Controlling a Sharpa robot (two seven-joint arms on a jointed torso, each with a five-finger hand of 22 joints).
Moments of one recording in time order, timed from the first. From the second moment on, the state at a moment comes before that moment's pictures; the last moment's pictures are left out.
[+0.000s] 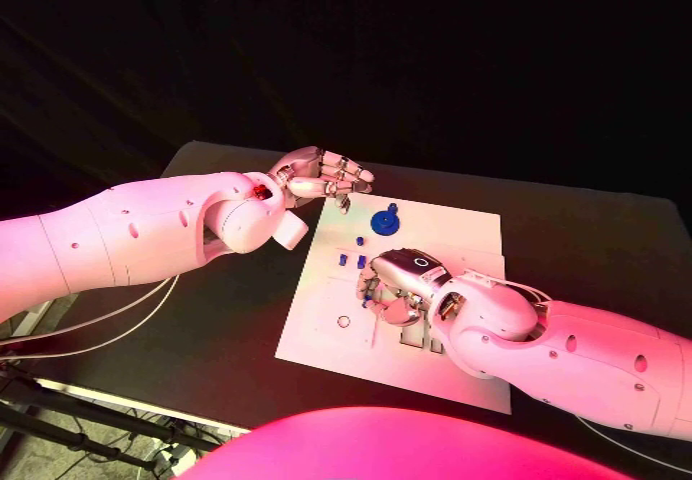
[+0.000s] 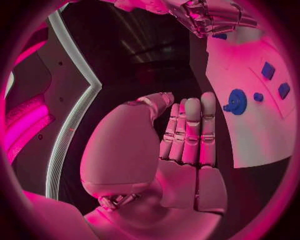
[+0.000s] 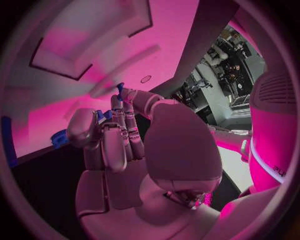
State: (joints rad) left arm 1.16 -0.89 0.00 1.46 -0.27 -0.09 0.24; left_hand 1.45 -0.24 0.55 0.14 0.26 0.87 0.20 0.32 0.31 1.02 0.13 0.33 0.19 1.09 0.05 1.16 0.52 0.18 0.95 0.14 1.02 0.67; right arm 1.08 -0.56 -0.18 1.61 -1.63 -0.36 -0.16; right_hand 1.38 -0.19 0.67 -0.05 0.19 1.09 0.13 0.33 0.24 1.26 0.10 0.11 0.07 1.46 -0.02 1.40 1.19 0.12 1.31 0.08 1.17 1.17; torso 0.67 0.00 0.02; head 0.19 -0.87
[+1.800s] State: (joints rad) left arm 1.16 -0.91 0.00 1.47 -0.27 -0.08 0.22; left_hand 1.45 -0.24 0.55 0.14 0.26 0.86 0.20 0.32 0.31 1.01 0.13 0.34 0.19 1.09 0.05 1.16 0.52 0.18 0.95 0.15 1.02 0.67; right arm 1.20 -0.85 -0.18 1.79 -1.52 -0.42 -0.19; right_hand 1.32 -0.24 0.58 -0.02 0.20 0.92 0.17 0.25 0.25 1.00 0.12 0.13 0.07 1.46 0.03 1.37 1.08 0.14 1.20 0.13 1.00 1.04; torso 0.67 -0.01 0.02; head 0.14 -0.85
